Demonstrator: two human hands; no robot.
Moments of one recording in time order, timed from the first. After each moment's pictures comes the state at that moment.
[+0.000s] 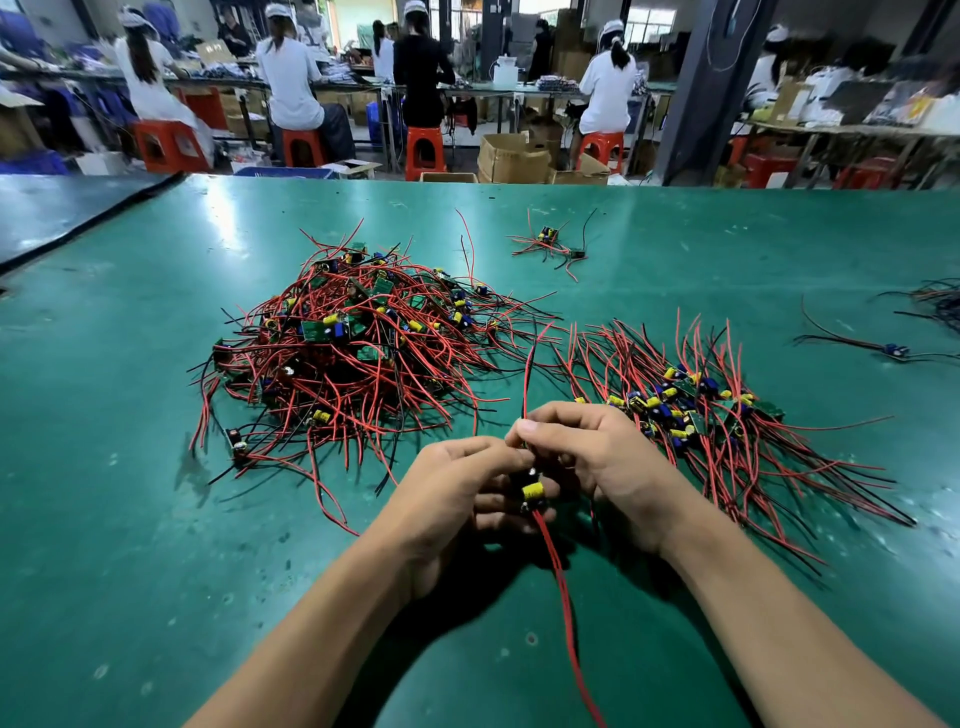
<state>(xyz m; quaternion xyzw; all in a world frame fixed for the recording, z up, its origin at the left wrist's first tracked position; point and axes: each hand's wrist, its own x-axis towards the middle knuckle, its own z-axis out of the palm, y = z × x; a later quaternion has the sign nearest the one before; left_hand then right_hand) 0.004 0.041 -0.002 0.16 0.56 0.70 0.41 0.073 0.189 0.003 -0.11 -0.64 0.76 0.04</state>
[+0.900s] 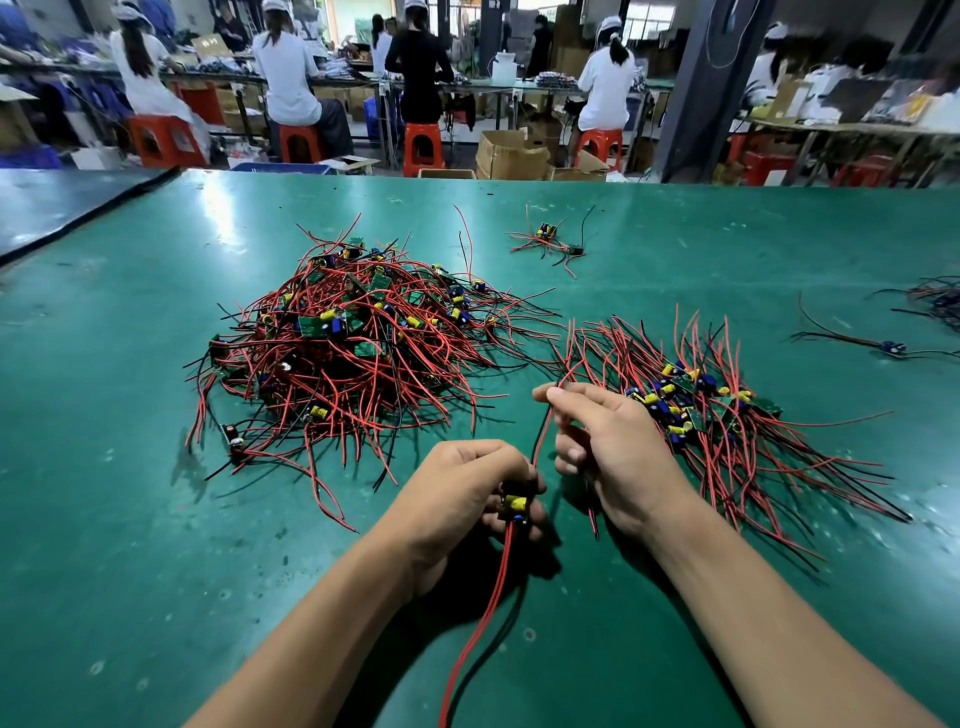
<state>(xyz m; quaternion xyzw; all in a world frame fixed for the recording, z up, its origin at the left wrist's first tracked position) 0.011 0.043 0.001 0.20 0.61 0.65 0.40 0.056 0.196 -0.011 -0.21 -0.55 0.78 0.21</state>
